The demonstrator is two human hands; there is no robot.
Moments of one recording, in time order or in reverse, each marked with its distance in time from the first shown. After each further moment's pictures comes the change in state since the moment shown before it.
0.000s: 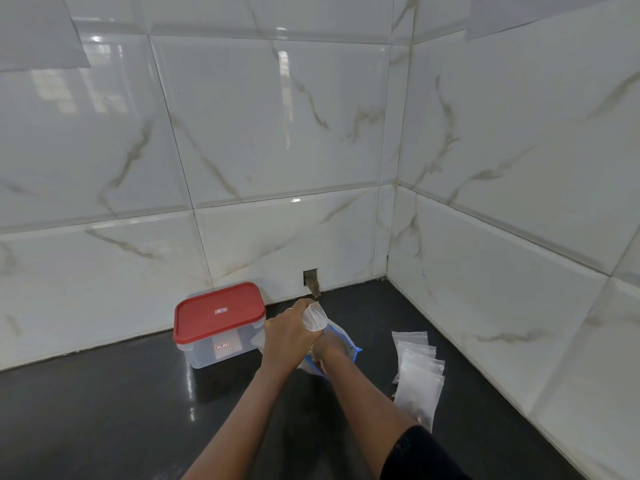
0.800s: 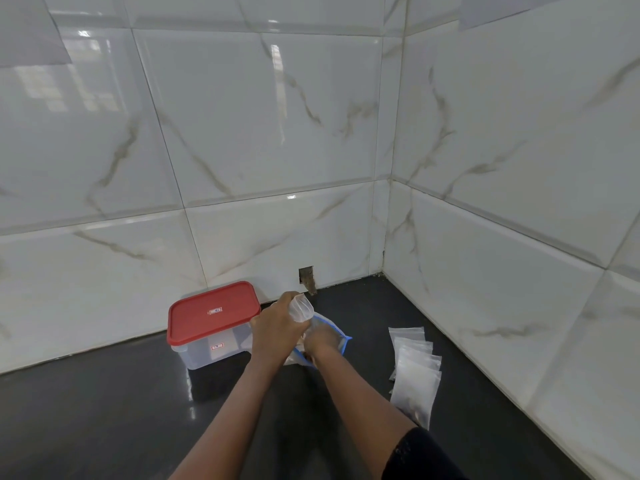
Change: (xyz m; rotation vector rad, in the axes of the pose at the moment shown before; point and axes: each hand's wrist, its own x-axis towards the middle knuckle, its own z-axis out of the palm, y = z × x) left_hand 0.007 0.000 -0.010 -0.002 0.062 -0.086; right_hand -0.004 -0.013 -0.003 -0.467 0.070 -0.096
